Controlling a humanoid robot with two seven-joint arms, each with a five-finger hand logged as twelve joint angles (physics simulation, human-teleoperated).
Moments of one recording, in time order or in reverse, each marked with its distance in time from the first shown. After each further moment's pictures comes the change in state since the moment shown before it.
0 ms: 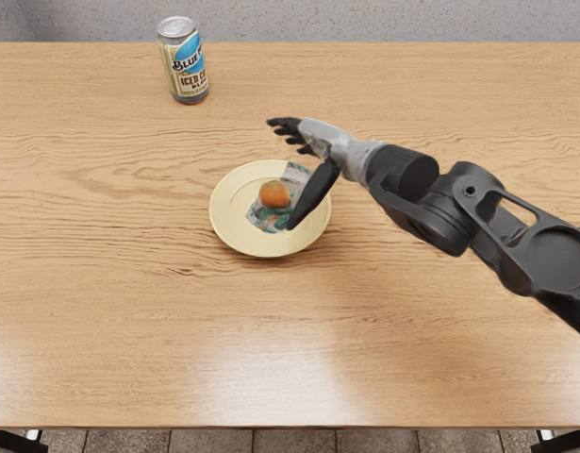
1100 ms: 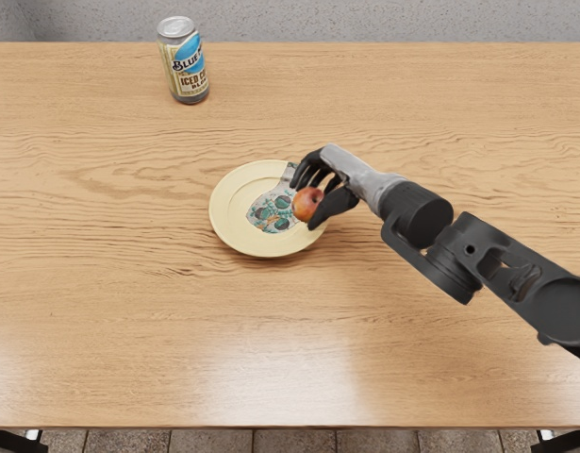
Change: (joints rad) left arm 0.003 0.000 0.000 0.002 -0.001 0.000 0.000; right arm -0.109 -0.055 -0.098 0.112 -0.235 -0.140 0.000
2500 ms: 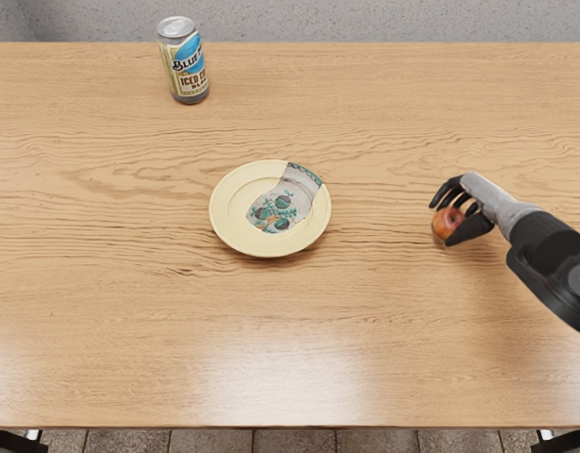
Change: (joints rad) left arm 0.000 0.000 0.000 0.000 0.000 0.000 0.000; right arm -0.200 -0.358 0.059 0.009 -0.055 -0.029 0.045
